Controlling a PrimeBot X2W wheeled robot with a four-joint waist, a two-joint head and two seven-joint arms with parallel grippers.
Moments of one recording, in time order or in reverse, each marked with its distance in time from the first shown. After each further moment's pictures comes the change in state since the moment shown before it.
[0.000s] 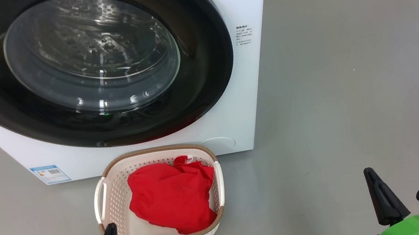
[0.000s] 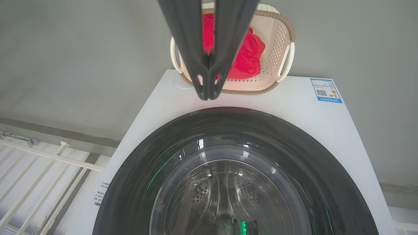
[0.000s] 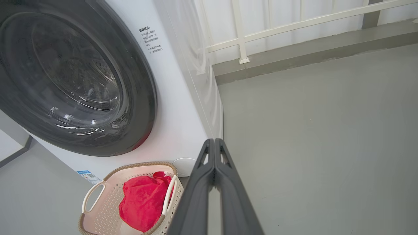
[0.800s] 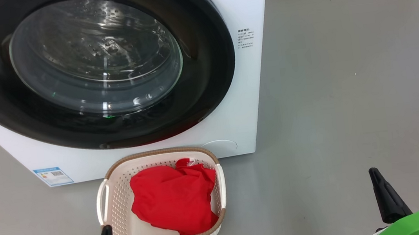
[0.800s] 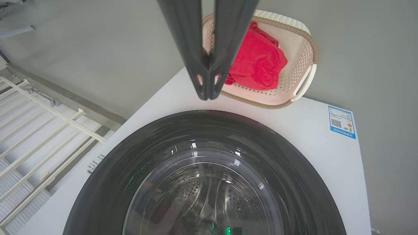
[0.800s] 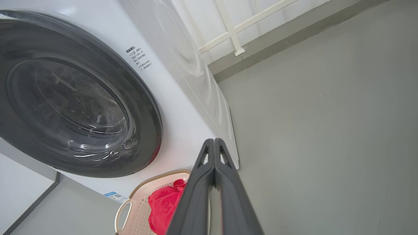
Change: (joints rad) left arm -0.003 0.001 0.003 0.002 -0.271 0.000 0.062; right arm -0.004 0.000 -0.008 -0.002 0.244 0.000 0.064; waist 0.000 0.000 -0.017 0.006
